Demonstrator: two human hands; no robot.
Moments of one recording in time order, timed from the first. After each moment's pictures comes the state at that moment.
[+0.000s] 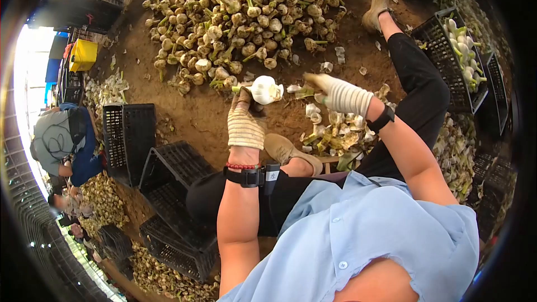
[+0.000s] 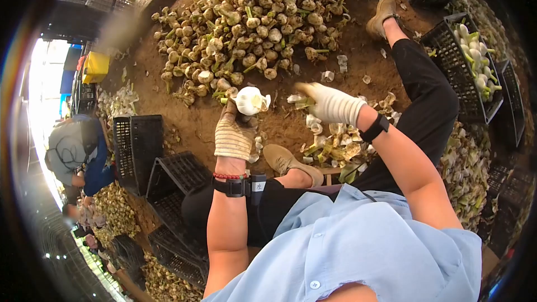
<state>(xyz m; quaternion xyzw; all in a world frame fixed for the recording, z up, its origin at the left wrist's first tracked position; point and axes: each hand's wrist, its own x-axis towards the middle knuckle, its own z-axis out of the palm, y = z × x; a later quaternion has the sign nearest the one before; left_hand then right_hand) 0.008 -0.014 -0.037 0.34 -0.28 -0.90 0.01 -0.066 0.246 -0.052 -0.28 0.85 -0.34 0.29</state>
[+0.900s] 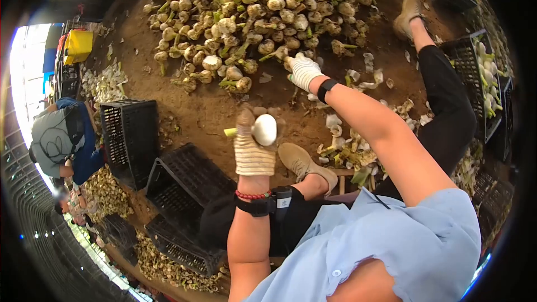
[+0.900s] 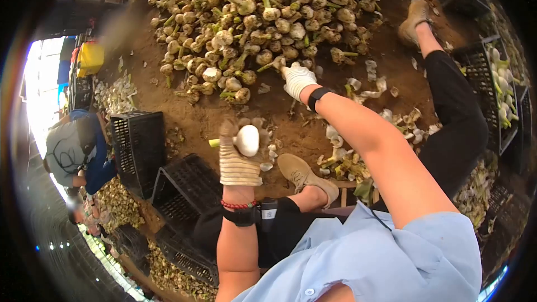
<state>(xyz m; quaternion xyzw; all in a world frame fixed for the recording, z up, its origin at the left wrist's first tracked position) -0.006 -0.040 -0.020 0.37 -0.20 -0.91 -0.02 -0.187 0.083 -0.189 -0.16 0.91 -0.16 0.35</state>
